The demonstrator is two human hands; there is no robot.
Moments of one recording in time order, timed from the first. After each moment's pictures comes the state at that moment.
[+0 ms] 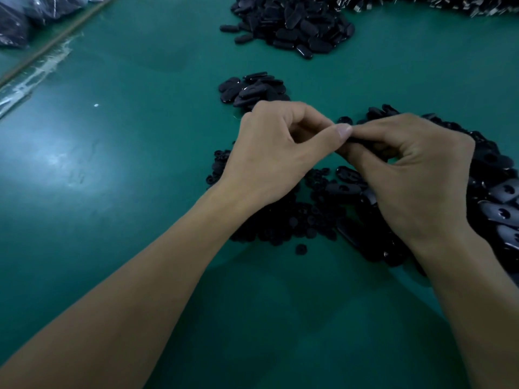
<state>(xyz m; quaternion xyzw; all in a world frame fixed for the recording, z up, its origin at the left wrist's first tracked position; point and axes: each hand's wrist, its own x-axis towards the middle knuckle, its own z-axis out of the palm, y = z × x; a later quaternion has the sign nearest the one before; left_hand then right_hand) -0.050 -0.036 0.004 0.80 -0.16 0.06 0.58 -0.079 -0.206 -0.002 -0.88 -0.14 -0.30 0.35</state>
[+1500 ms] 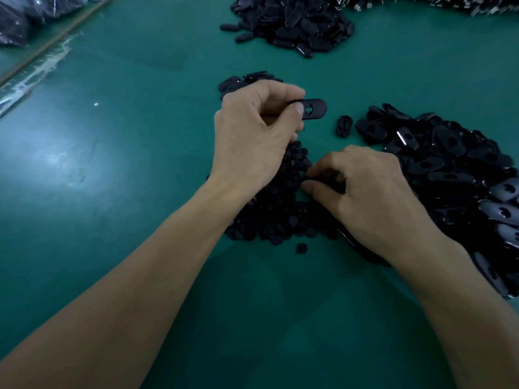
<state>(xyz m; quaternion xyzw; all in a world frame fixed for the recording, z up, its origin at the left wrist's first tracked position) -0.036 -0.031 -0.002 0.75 -0.06 0.13 0.65 -0.080 -0.192 -0.019 -0.95 -0.15 -0.12 0.24</state>
